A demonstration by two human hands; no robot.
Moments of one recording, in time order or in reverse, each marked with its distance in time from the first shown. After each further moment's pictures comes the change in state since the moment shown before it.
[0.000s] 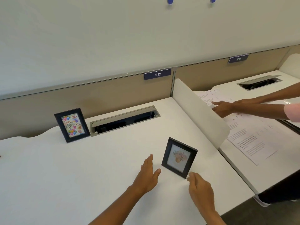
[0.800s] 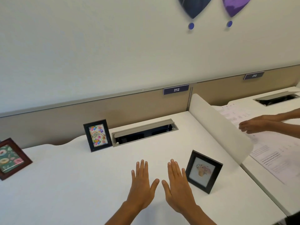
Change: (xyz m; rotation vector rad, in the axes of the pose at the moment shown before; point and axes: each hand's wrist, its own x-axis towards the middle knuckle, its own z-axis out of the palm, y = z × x) left_hand -0.055 -0.052 -0.095 0.393 0.229 -0.030; right_hand -0.017 -0.119 0.115 -0.410 -0.239 -0.578
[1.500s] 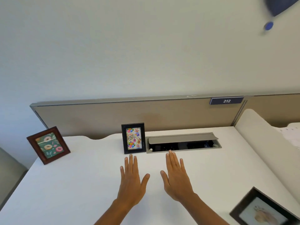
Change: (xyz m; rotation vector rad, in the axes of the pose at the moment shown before) left_hand 0.043 -0.173 -0.099 0.017 0.234 -0.267; right_hand 0.168 -0.144 0.041 -0.091 -0.067 -0.245
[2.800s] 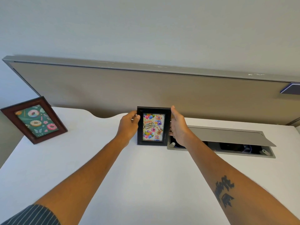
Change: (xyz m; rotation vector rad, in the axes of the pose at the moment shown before) left_hand 0.261 -0.109 -0.026 -0.747 0.116 -0.306; right_hand 0.295 -0.060 0.021 1.356 -0.458 0.554
